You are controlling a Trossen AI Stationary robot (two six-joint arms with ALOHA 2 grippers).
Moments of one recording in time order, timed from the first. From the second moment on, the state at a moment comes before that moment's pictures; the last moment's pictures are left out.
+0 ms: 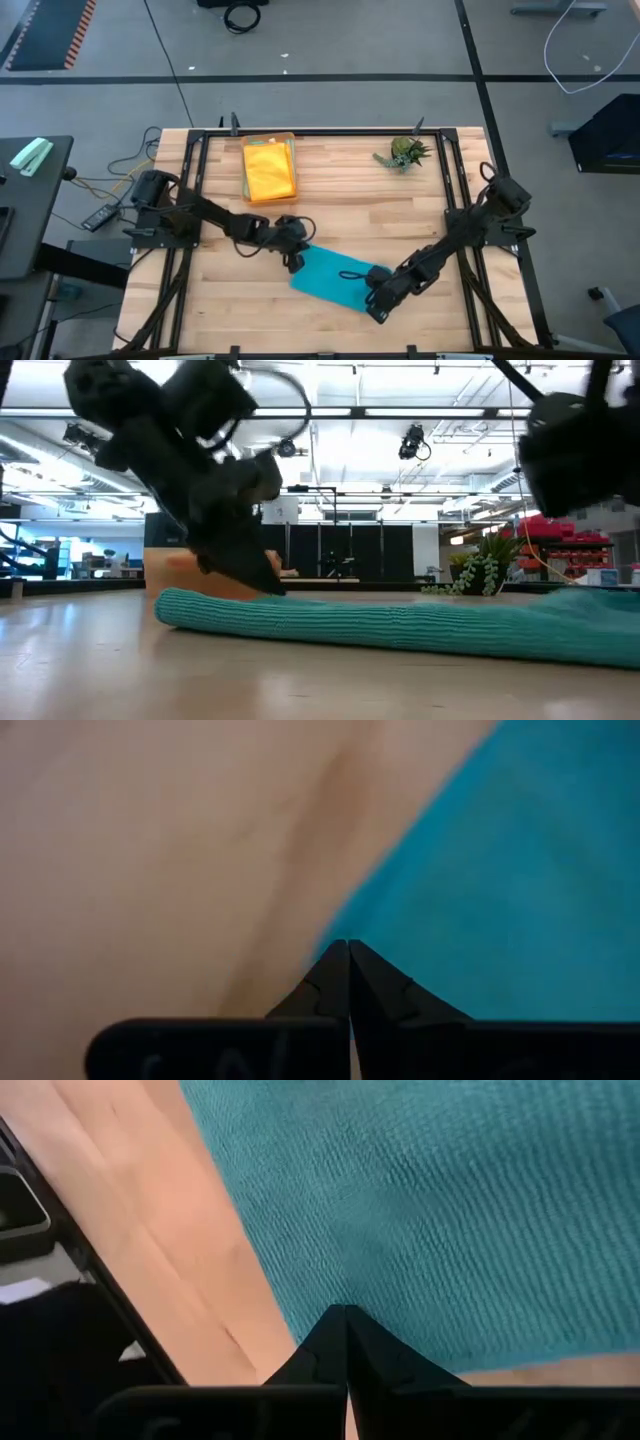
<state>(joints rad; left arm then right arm) -0.22 1.76 0.73 0.26 -0.19 -0.57 0.64 1.76 0.86 -0.14 -0.05 1.44</state>
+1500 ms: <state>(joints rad) -0.39 1.75 0.89 -0.20 -0.15 -1.24 0.41 1.54 0.86 -0.61 -0.12 0.87</state>
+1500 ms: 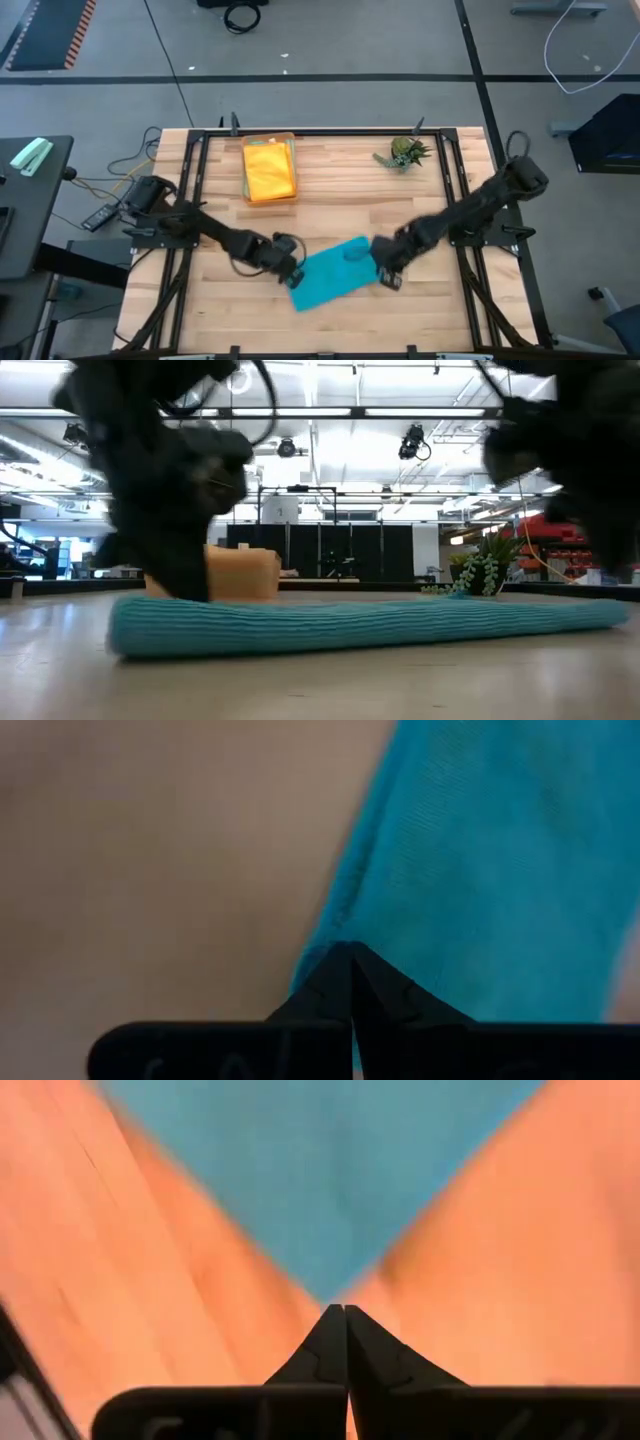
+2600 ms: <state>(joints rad) -0.48 1.71 0.83 -0.16 0.03 -1.00 0.11 1.59 0.86 -0.27 -0.07 0.80</state>
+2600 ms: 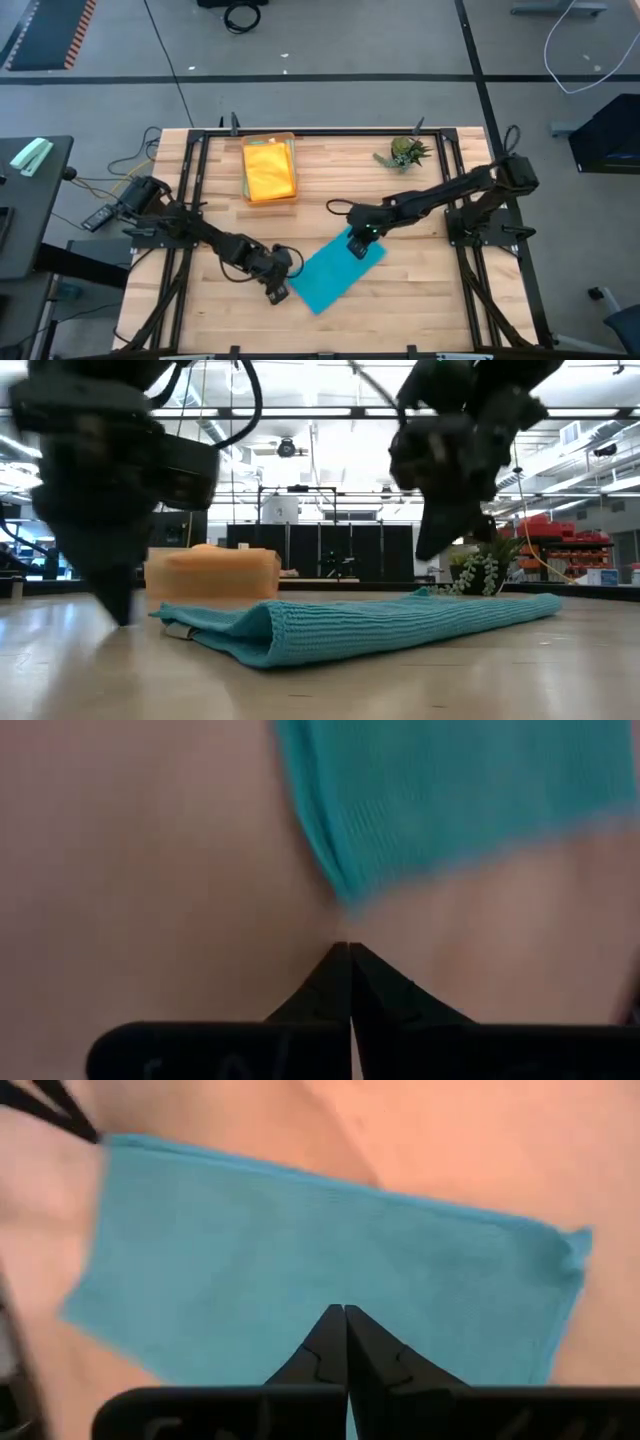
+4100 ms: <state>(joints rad) -0.37 1.77 0.84 0.14 0.03 -0.60 0.46 1.61 0.86 -0.07 0.18 1.00</state>
